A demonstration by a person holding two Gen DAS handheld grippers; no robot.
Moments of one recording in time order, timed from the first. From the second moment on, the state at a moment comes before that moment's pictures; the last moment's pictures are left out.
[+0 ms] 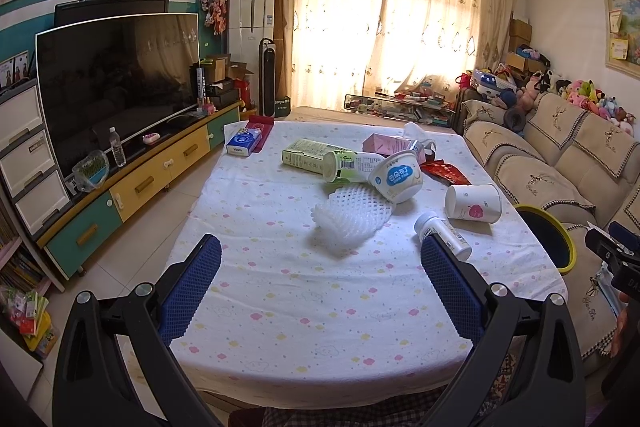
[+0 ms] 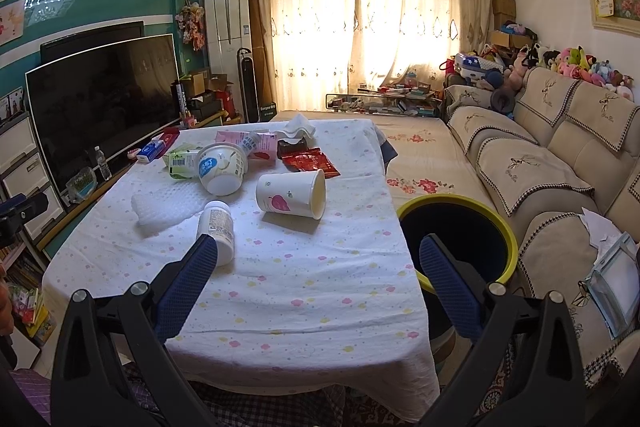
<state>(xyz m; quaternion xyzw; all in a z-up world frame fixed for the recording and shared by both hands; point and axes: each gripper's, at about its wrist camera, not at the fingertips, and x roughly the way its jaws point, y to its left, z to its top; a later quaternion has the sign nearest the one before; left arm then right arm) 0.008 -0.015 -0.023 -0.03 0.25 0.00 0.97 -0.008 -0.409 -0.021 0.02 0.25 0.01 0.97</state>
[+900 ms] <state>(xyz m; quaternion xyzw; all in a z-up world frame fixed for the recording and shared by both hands) 0.017 -0.008 -0.038 -0.03 0.27 0.00 0.96 0.032 -0.376 -0.045 0.02 0.30 0.09 0.95</state>
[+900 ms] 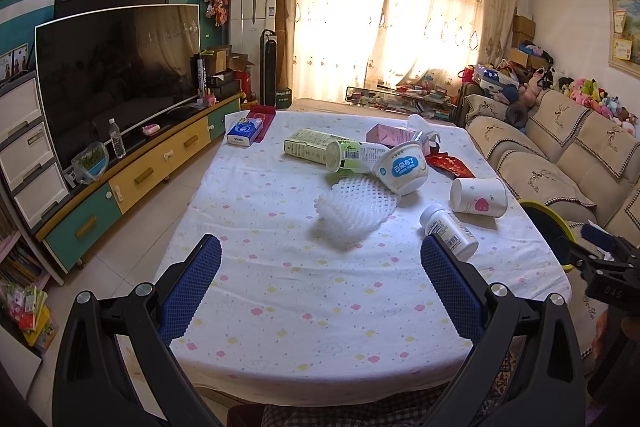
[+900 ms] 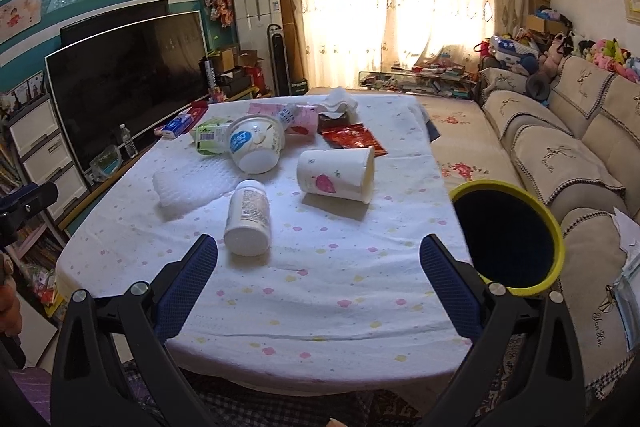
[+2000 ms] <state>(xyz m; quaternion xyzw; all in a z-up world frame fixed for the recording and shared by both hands) 0.051 0.019 -0.078 -0.07 0.34 0.00 0.94 0.150 -0.292 -0.121 0.00 0.43 0.16 0.89</state>
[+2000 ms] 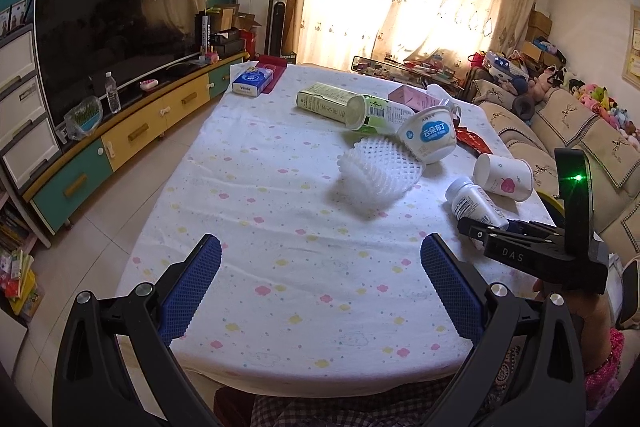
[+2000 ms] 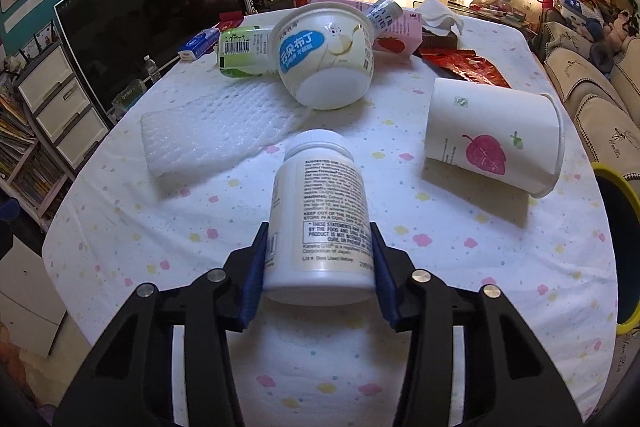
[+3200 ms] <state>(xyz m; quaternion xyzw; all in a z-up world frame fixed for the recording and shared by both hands) 0.140 -0.052 -0.104 -0.01 0.39 -0.04 0.92 0.177 -0.582 -0.173 0.11 0.43 -0.16 0.88</state>
